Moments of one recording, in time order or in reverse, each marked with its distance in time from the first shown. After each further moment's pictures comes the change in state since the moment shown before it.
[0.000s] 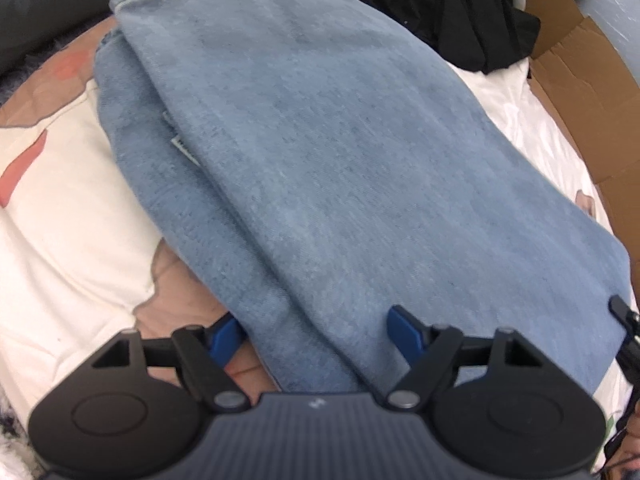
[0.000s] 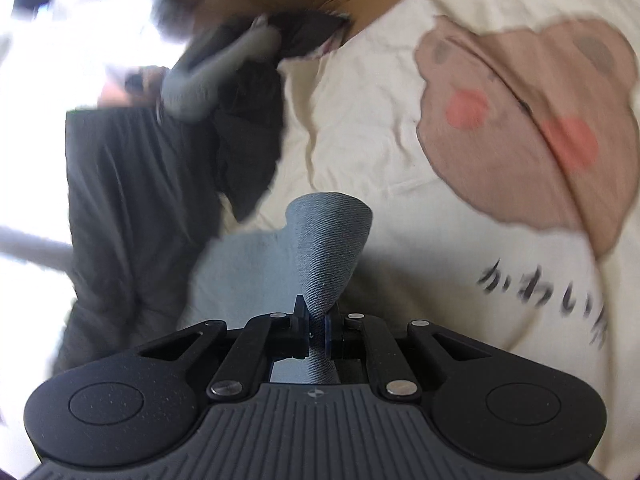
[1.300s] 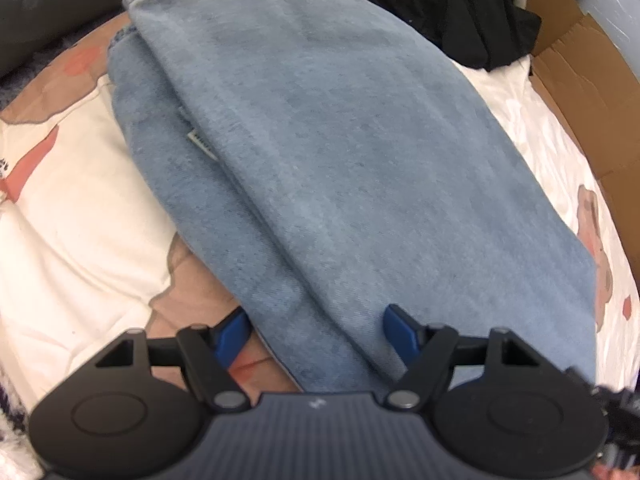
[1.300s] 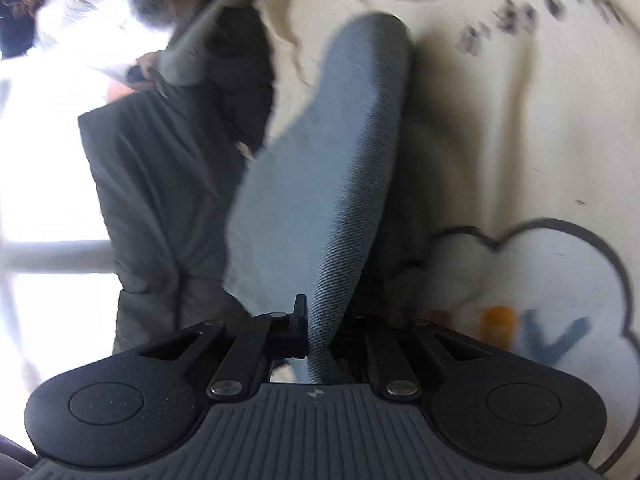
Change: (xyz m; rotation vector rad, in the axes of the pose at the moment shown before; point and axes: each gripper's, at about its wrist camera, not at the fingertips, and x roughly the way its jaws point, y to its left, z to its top) left arm 0.004 -0.002 0.007 0.018 -0.002 0.004; right arm 0.021 -0.023 -0.094 0.246 0.065 0.218
